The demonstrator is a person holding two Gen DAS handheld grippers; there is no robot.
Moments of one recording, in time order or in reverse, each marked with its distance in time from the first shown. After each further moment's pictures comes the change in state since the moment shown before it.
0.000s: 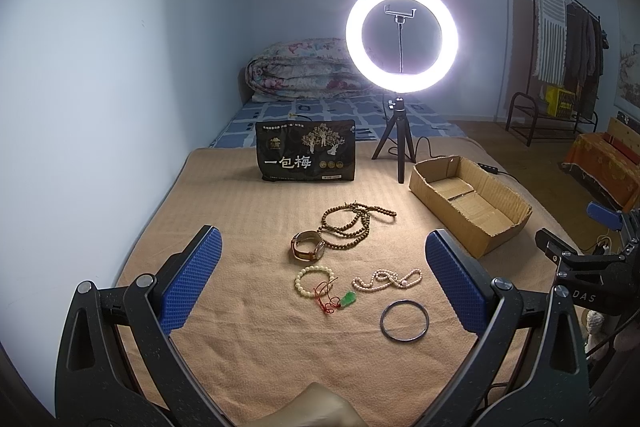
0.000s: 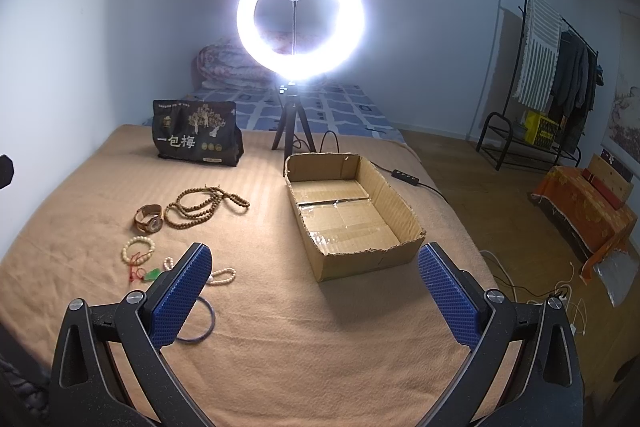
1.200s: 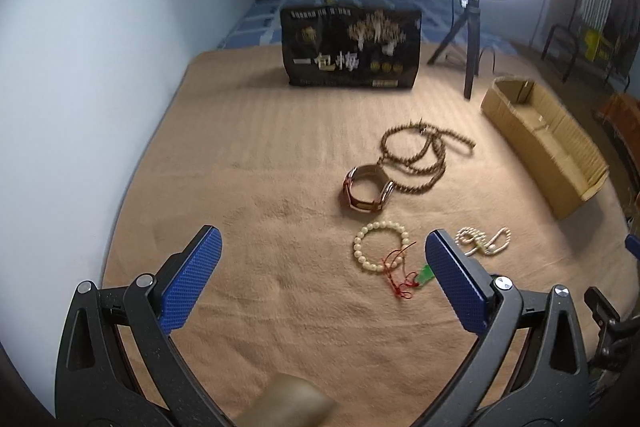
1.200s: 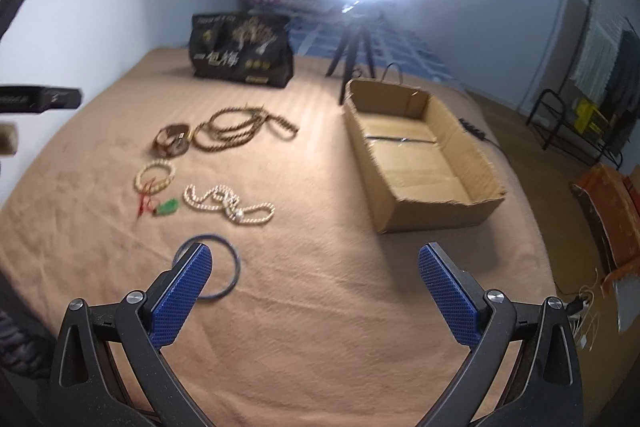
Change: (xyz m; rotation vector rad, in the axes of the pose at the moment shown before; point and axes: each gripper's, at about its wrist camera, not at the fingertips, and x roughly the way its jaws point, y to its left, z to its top) left arm 0.165 0.064 -0.008 -0.003 0.421 0.062; right arm 0.068 0.038 -0.033 -0.136 0.239 0.150
